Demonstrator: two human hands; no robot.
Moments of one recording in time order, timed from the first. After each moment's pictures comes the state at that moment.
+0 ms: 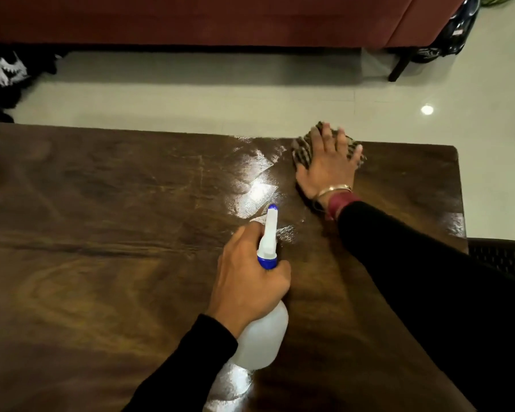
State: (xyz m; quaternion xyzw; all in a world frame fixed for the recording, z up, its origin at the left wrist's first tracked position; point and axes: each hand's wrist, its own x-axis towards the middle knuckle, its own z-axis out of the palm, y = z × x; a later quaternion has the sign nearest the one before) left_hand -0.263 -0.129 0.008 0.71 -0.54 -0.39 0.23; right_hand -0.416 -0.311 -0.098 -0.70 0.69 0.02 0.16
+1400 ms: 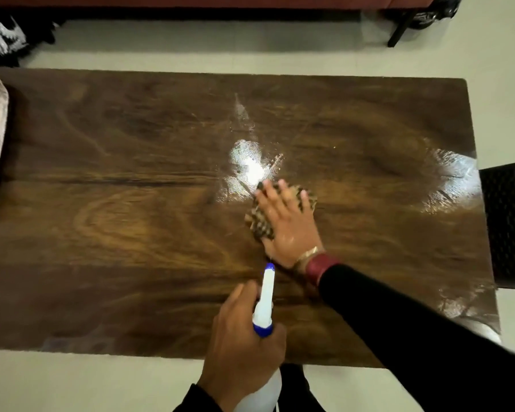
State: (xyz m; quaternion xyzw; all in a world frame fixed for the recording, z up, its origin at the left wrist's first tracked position) left_hand -0.172 0.107 0.015 0.70 -0.53 -0.43 0.20; right_hand -0.303 -0.037 -0.101 -0.82 0.54 0.03 0.16
